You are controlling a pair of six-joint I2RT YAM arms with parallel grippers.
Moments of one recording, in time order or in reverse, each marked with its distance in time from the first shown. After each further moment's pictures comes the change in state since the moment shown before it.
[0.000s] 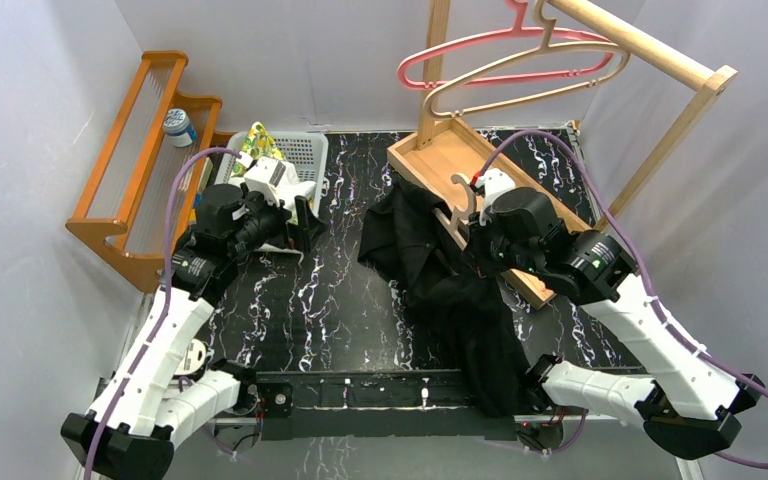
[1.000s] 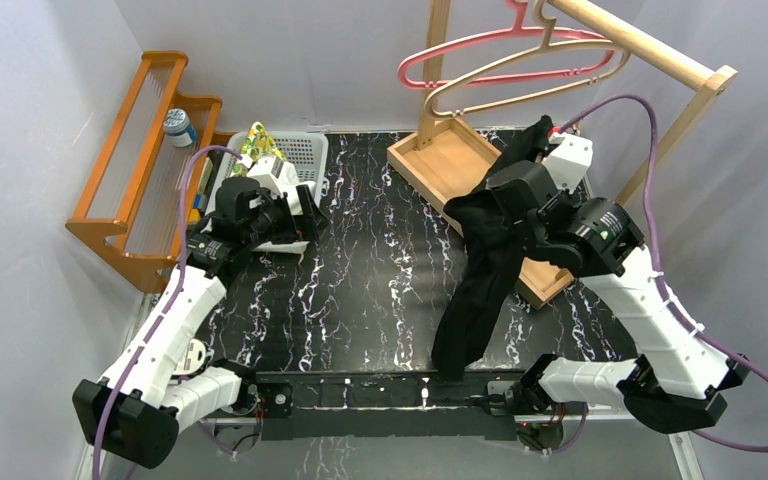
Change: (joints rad) left arm 0.000 0.132 -0.002 -0.024 -0.131 -0.245; right arm 0.000 0.154 0.288 -0.278 0.716 0.551
